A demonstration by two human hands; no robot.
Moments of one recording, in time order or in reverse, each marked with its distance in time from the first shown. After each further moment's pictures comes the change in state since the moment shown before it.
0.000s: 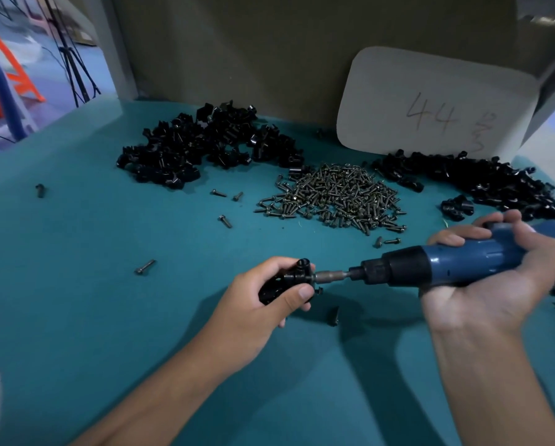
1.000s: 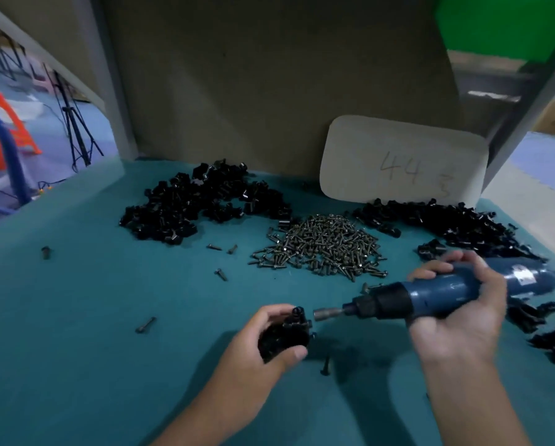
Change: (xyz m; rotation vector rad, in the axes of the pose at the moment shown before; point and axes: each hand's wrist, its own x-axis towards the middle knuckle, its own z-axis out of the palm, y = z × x) left_hand 0.004 -0.008 0.000 0.043 0.032 -0.032; right_hand 0.018 -0.010 0.010 0.049 -0.006 0.105
